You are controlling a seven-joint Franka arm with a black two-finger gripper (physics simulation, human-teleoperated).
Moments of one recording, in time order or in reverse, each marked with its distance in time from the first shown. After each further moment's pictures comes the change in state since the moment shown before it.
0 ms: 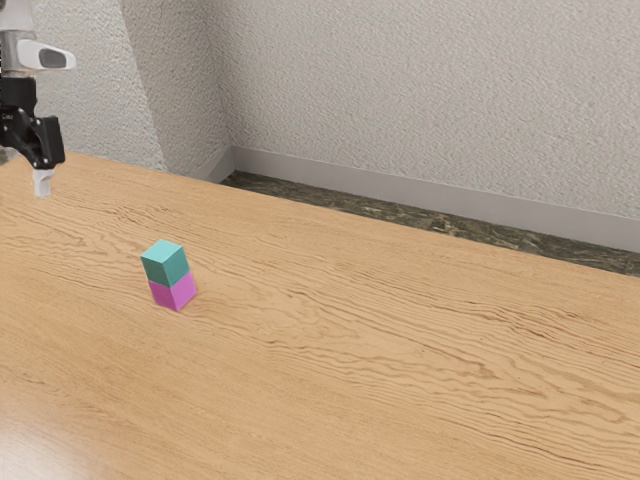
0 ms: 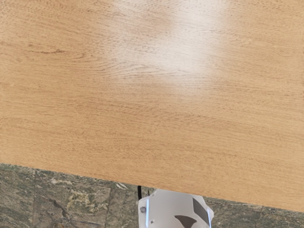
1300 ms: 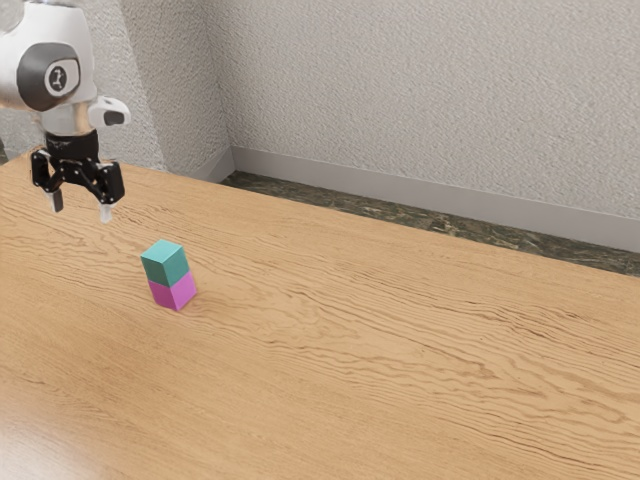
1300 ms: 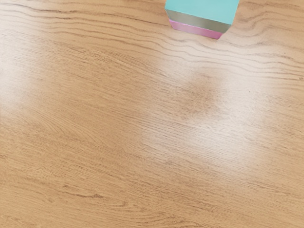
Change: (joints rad) arm -0.009 0.197 0.073 -0.136 0.062 0.516 -0.032
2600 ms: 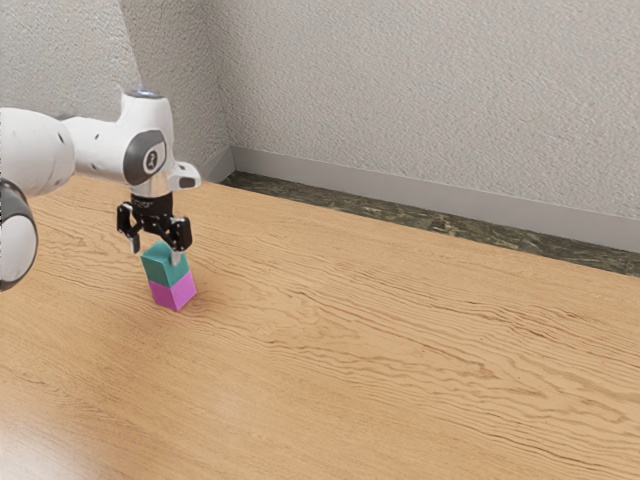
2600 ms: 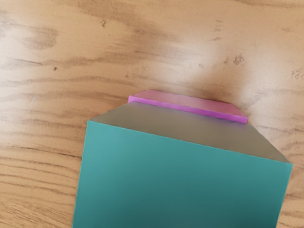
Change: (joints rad) arm 0.055 0.495 -0.045 0.184 -0.102 0.323 0.059
